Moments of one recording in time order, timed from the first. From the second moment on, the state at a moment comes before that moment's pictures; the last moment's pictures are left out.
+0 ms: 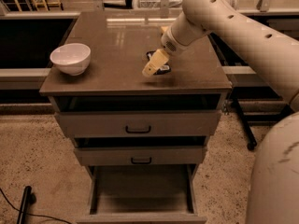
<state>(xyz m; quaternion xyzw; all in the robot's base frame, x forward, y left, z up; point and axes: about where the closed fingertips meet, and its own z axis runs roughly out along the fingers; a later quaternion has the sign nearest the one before) 0.729 -0.044 0.834 -0.48 0.82 0.08 0.30</state>
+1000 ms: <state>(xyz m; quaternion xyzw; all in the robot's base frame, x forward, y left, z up) 0.739 -0.046 0.818 -0.45 0.84 0.10 0.30</state>
